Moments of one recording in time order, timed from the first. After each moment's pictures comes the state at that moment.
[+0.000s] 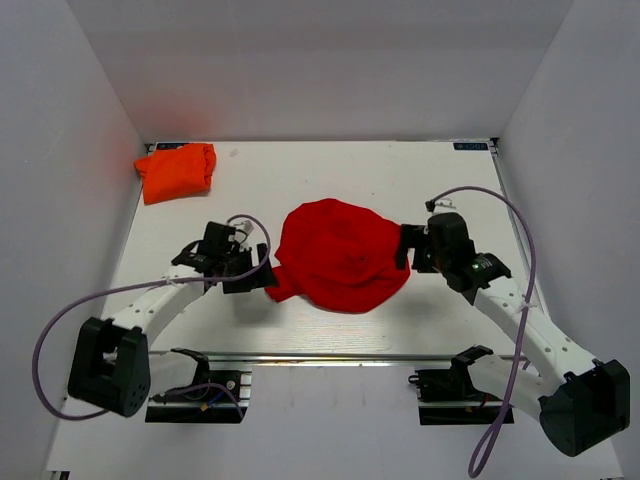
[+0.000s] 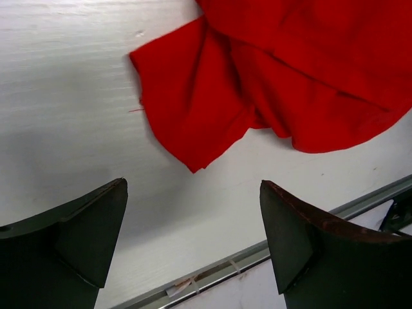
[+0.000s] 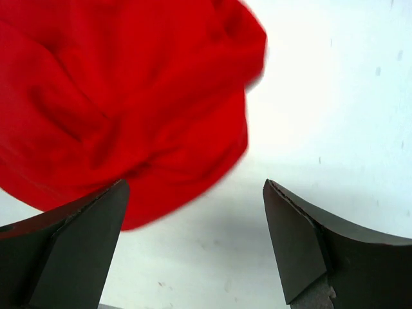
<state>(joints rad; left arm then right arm) -0.30 1.18 0.67 -0.47 0.30 -0.42 0.45 0.99 0.77 -0.48 0.11 0.35</state>
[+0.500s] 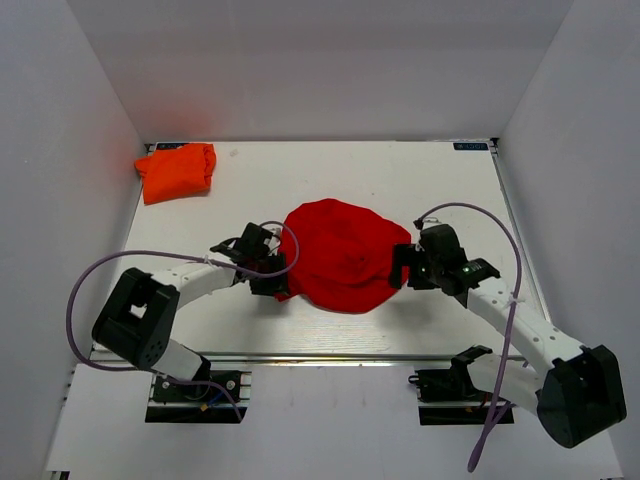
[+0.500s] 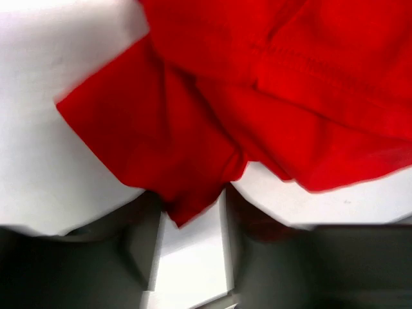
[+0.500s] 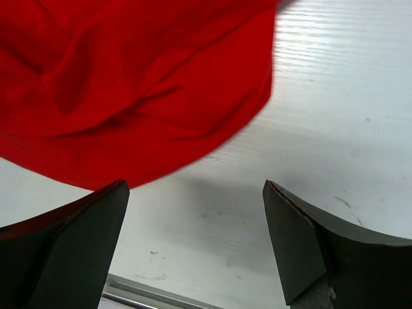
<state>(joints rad) -0.50 1.47 0.72 -0.35 0.18 -0.47 0.45 1.03 0.66 -0.52 0.00 0.35</state>
